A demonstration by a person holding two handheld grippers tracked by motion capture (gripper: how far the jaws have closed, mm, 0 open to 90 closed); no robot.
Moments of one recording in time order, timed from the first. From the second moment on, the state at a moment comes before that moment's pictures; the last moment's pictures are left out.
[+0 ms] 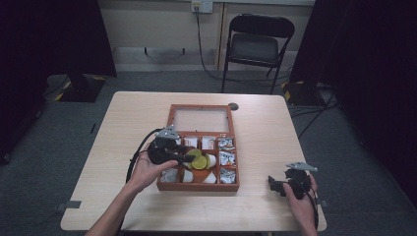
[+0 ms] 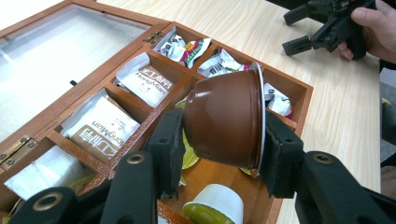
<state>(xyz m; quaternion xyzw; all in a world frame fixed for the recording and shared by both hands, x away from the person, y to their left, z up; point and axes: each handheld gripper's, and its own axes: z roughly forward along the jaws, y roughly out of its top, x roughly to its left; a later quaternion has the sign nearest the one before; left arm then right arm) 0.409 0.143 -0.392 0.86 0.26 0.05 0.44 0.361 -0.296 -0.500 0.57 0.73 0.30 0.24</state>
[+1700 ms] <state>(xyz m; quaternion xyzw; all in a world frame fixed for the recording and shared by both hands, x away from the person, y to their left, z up) 0.418 0.221 -0.374 0.82 0.32 0.10 0.47 0.362 -0.296 -0.500 0.57 0.73 0.30 0.24</state>
